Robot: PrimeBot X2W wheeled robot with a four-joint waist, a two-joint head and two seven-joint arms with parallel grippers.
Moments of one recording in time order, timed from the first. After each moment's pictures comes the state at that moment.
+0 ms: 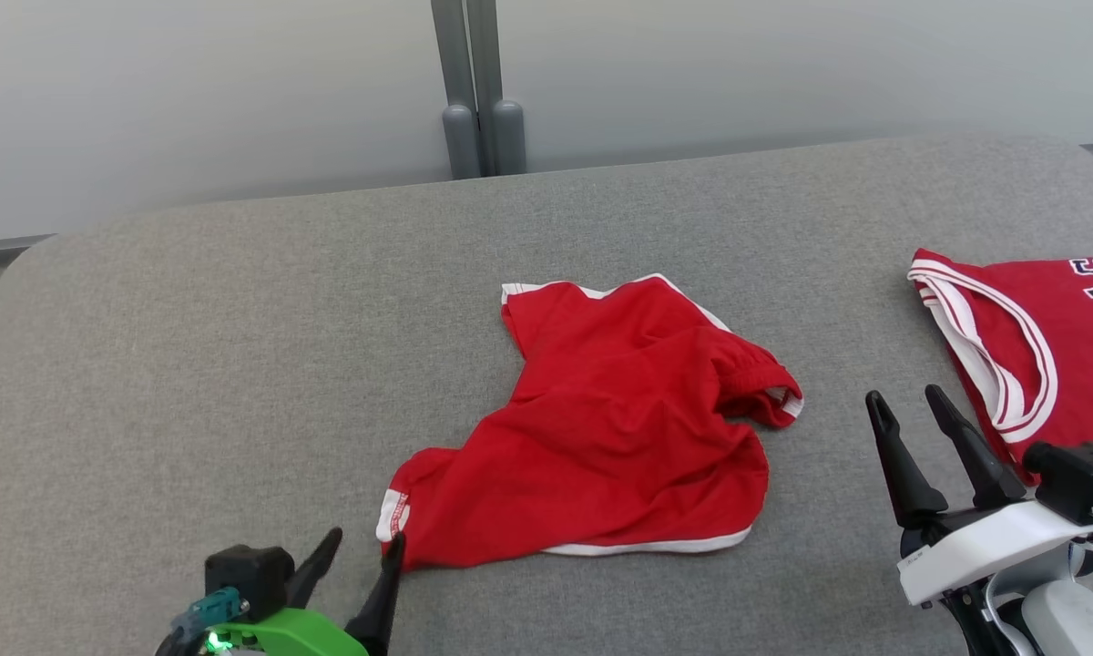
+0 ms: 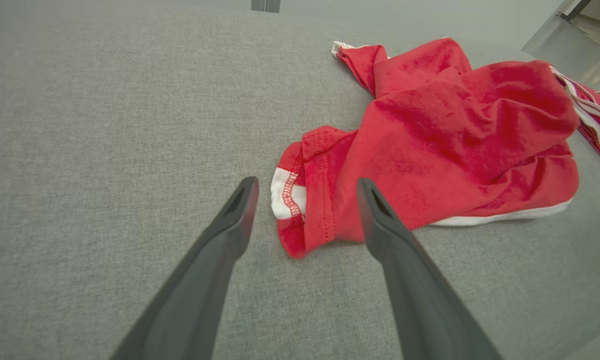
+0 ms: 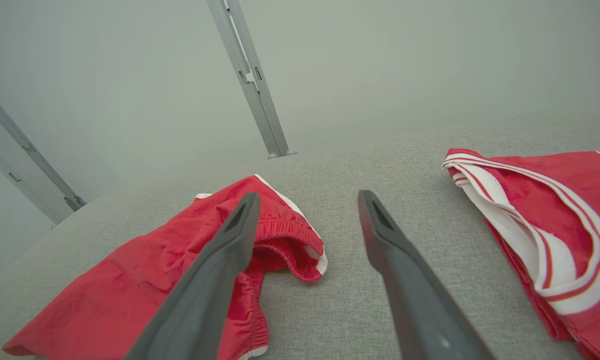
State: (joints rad) left arm 0.05 0.27 -0.35 0.10 -0.53 -0.01 0.07; right arm -0.07 -0.36 0.23 0.18 0.62 0.13 -0.26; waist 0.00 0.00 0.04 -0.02
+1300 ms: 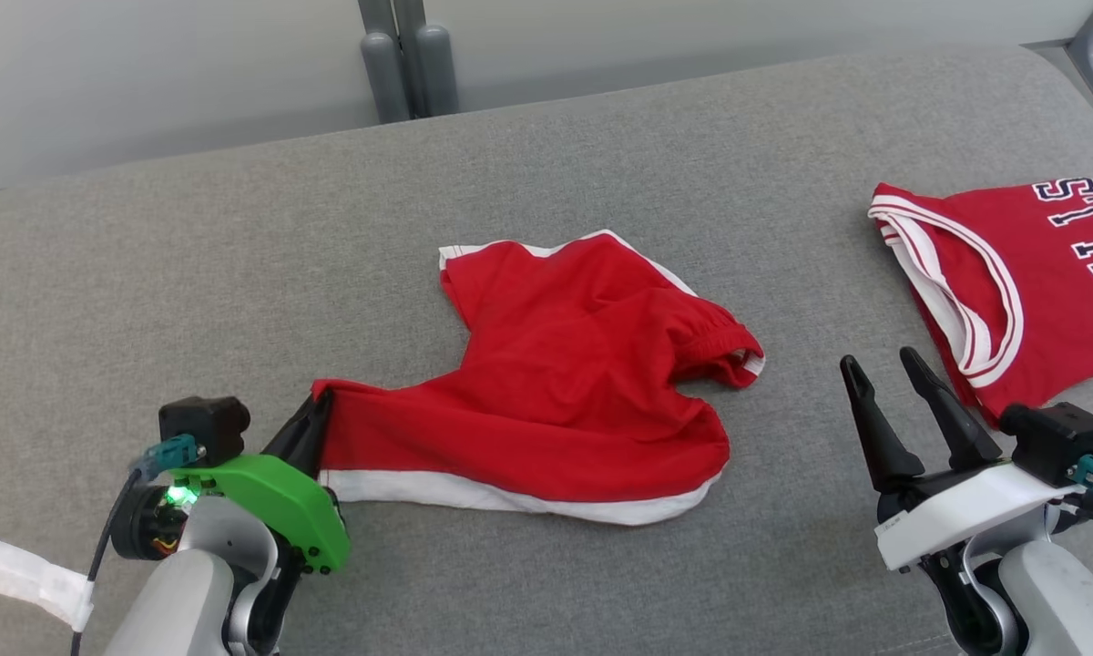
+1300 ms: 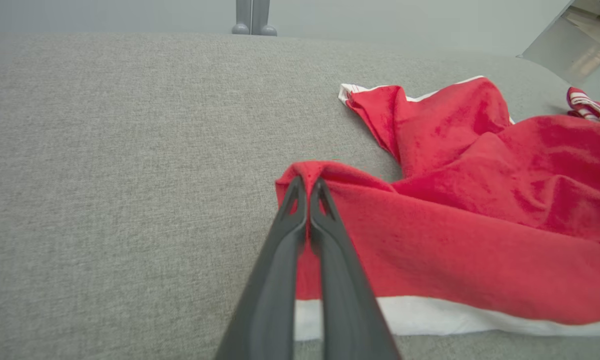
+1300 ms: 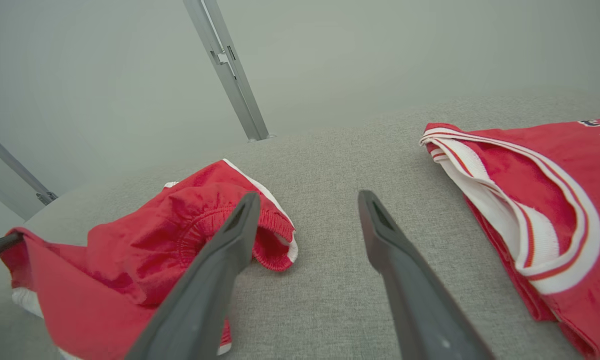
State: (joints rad) left arm -0.27 0.26 -0.33 0.33 -0.58 -0.06 0.07; right arm -0.15 -0.35 0.28 0.20 0.62 0.13 -0.26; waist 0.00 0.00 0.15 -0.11
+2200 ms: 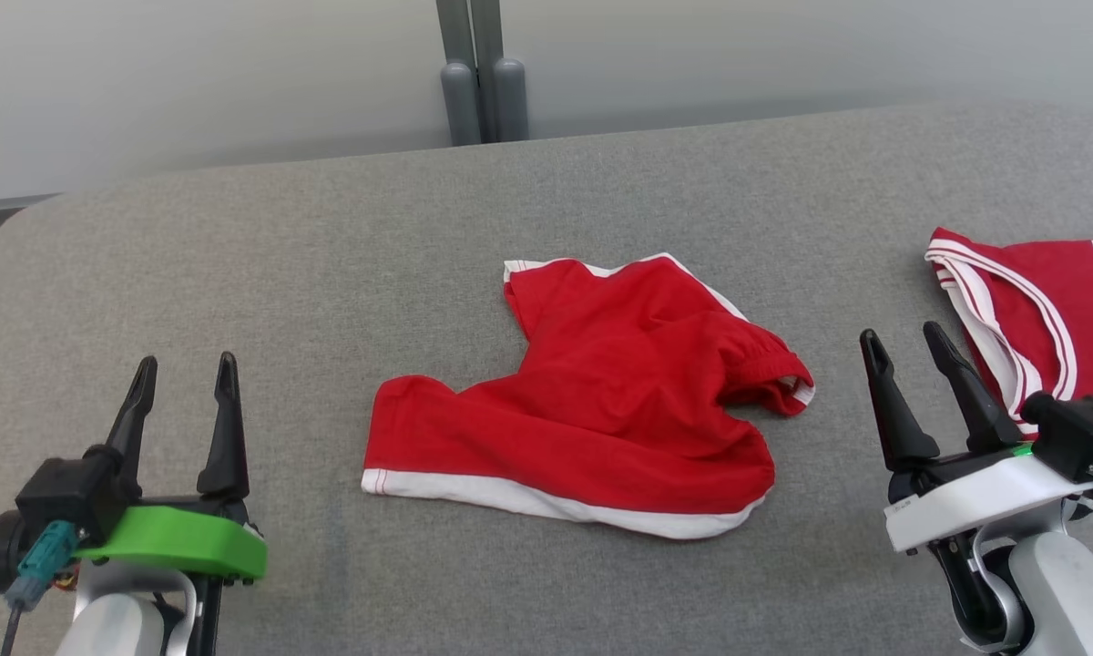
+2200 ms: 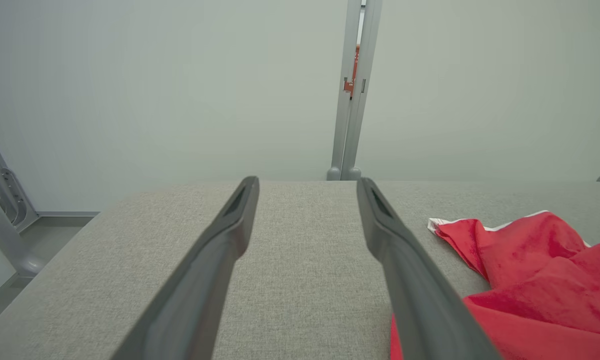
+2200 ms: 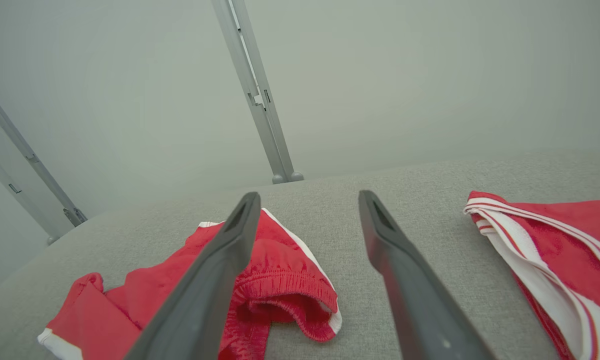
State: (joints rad) left arm -0.16 0.34 -0.22 0.17 -0.49 0.05 -0.25; right arm -0.14 -0.30 0.19 0.15 0.54 0.13 -0.26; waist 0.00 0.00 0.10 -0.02
